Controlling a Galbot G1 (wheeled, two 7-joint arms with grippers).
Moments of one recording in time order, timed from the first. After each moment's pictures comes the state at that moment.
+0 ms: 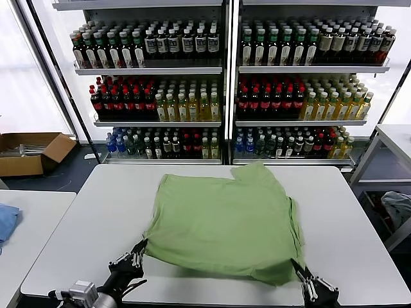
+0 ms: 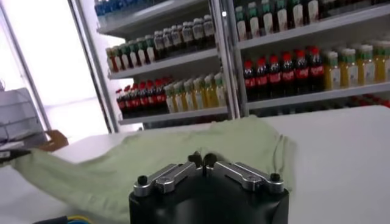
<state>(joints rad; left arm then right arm) 1.66 -1.27 -0.57 -2.28 -0.48 0.46 -0.03 -1.77 1.16 0.72 2.13 0.62 0.00 -0.28</state>
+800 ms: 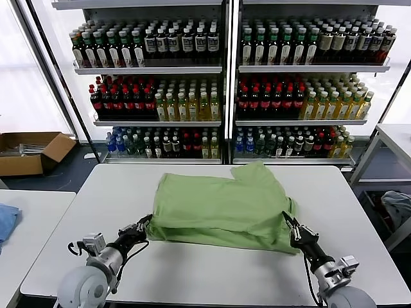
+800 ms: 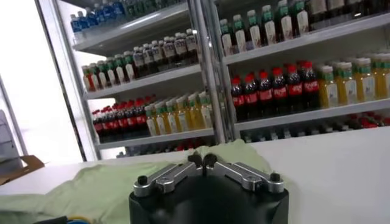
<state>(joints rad) 1.27 -1.17 -0.51 -1.95 -0.72 0.56 -0.05 -1.31 1.13 0.53 1.77 0.59 -0.07 -0.22</state>
